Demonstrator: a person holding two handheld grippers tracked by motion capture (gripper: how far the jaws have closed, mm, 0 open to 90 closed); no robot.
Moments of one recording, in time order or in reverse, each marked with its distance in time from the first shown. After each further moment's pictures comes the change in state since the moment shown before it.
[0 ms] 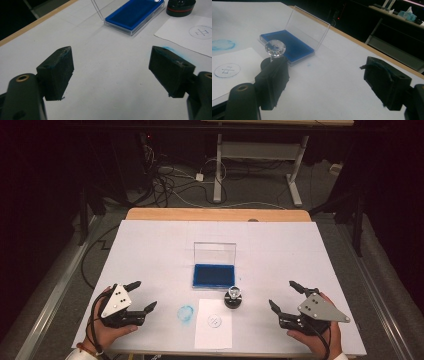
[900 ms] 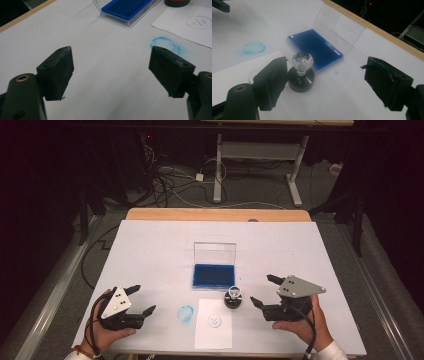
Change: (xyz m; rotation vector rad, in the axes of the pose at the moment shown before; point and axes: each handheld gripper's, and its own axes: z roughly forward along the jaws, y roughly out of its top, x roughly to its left) left arm 0.001 -0.007 -0.001 0.054 -0.019 0.011; right arm 0.005 0.043 0.037 0.127 0.229 0.005
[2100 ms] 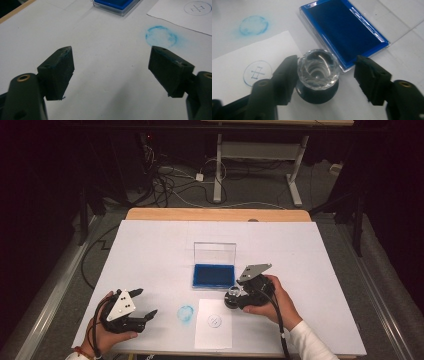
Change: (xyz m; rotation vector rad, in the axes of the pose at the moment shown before) left arm -0.004 -0.002 0.003 0.070 -0.009 0.083; right arm 0.002 0.015 0.092 0.299 0.196 -0.006
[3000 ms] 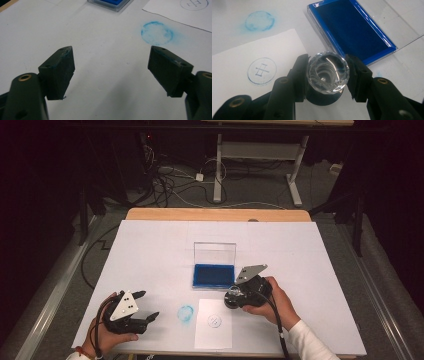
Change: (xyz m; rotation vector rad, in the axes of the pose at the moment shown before) left arm -0.003 0.000 0.005 0.031 -0.038 -0.005; right arm 0.005 0.005 0.002 0.019 0.014 -0.052
